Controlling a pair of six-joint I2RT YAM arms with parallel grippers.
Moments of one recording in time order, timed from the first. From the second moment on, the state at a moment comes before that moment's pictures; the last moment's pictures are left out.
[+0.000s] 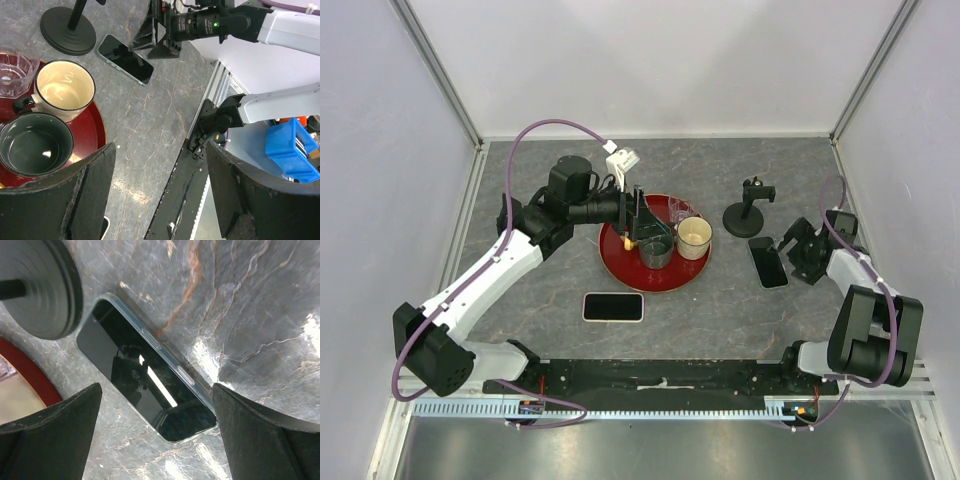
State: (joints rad) left arm -0.59 1.30 1.20 -0.27 0.67 -0.37; right arm -0.29 1.34 0.69 -0.34 -0.22 0.55
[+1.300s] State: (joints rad) left arm -0.59 1.30 1.20 -0.27 0.66 -0.37; right arm 0.18 1.46 0.78 -0.46 0.17 0.76
